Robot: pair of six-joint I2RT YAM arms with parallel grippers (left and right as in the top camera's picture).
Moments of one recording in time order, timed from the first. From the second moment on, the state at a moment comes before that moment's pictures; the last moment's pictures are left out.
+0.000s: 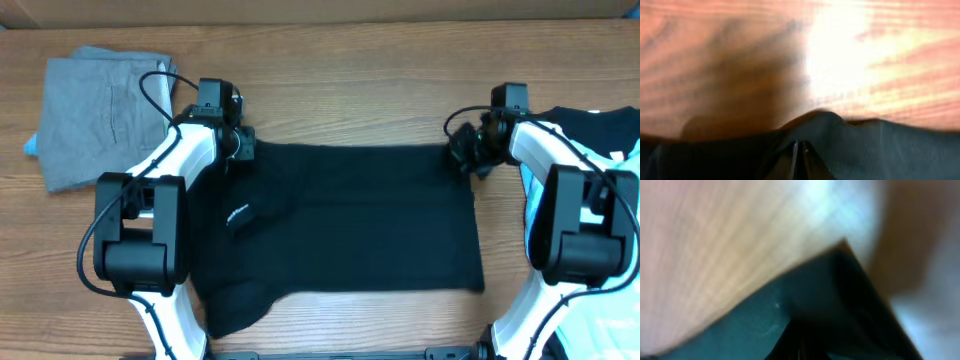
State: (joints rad) left arm -0.09 2.04 1.30 -0.45 0.07 -0.15; right arm -0.10 2.05 1.29 -0.56 -0.36 0.63
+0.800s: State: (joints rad) left arm 0.01 2.13 1.76 -0.65 0.13 -0.22; right arm -0.10 2.09 1.33 -0.35 -0.40 0.61
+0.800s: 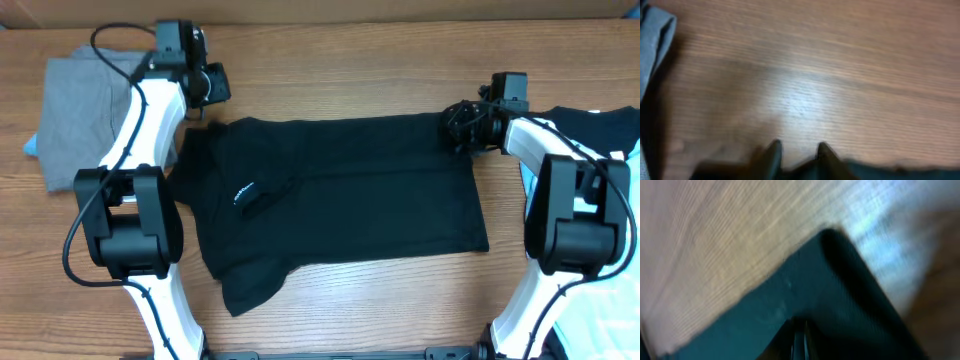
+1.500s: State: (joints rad) left arm 0.01 2.13 2.00 -1.03 0.15 -0.18; right arm -0.11 2.11 1.37 -0.39 -0.17 0.58
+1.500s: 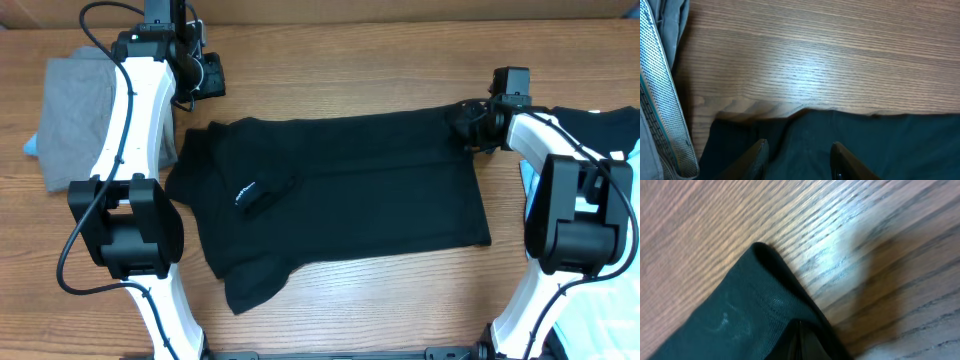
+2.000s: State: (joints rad) left arm -0.01 2.13 2.00 -1.04 0.15 -0.18; right arm -0.36 2.12 1.39 -0.46 -0.30 0.67
